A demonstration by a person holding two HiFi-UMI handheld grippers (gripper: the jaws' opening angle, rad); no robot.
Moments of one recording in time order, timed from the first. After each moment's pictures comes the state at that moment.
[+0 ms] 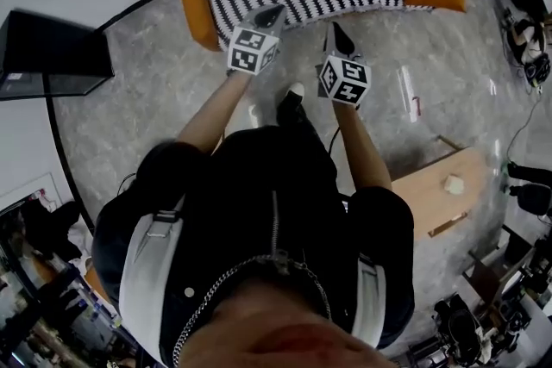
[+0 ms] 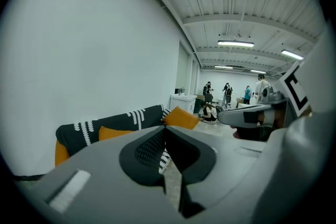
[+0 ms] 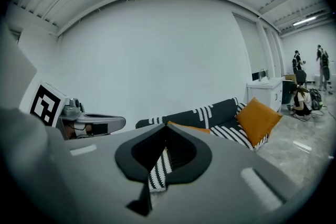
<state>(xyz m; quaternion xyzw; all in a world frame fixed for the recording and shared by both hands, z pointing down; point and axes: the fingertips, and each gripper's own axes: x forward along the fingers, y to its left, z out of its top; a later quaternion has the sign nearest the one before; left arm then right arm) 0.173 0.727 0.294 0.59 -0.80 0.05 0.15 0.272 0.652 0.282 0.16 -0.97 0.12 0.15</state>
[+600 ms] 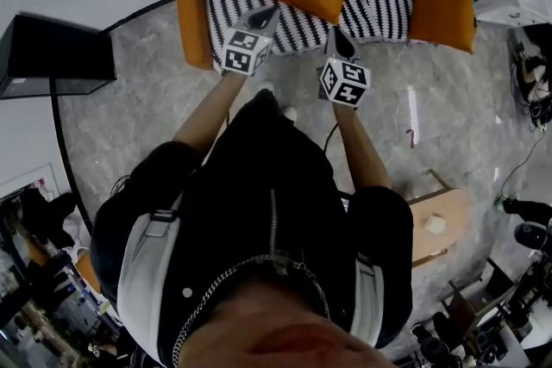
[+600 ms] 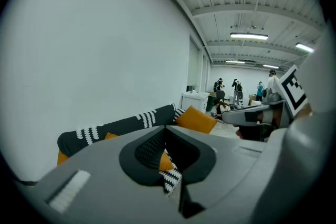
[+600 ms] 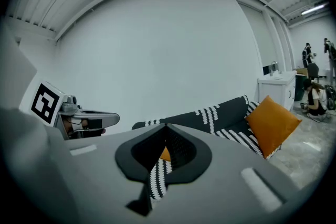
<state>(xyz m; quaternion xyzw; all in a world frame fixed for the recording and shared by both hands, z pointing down) 0.057 0.617 0.289 0.54 -0.82 0.07 0.16 0.162 0.516 0.287 0.11 -0.97 0.13 0.16</state>
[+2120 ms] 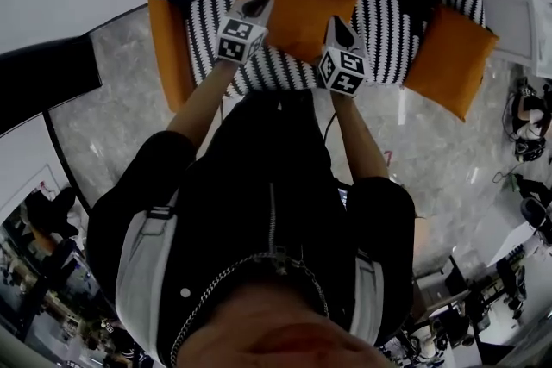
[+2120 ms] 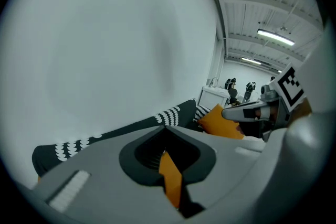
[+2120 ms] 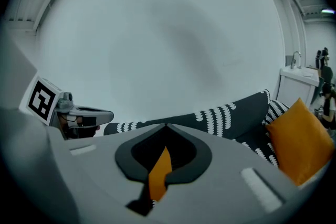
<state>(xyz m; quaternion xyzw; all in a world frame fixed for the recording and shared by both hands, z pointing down) -0.313 0.415 0.381 0.52 -0.82 0.06 0.25 -0.211 0.295 0.371 0.10 -0.95 0.14 0.26</state>
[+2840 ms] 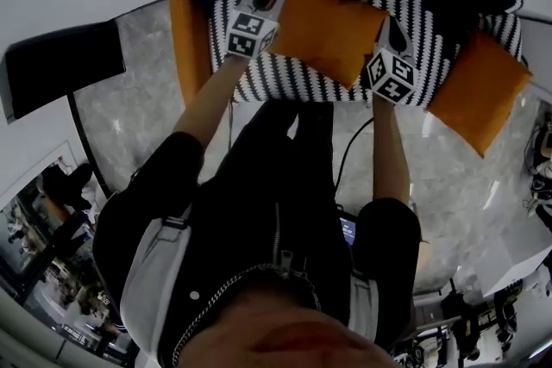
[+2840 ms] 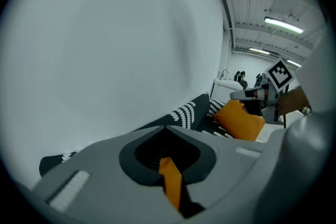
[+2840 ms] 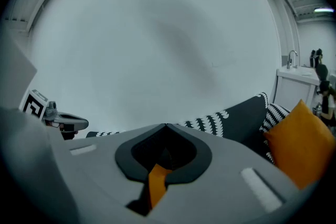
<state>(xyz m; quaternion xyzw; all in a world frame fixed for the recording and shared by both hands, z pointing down) -0.392 0.392 0.422 0.48 -0.84 0.10 0.25 -0.265 0.174 0.398 0.13 -0.95 0.14 0.23</state>
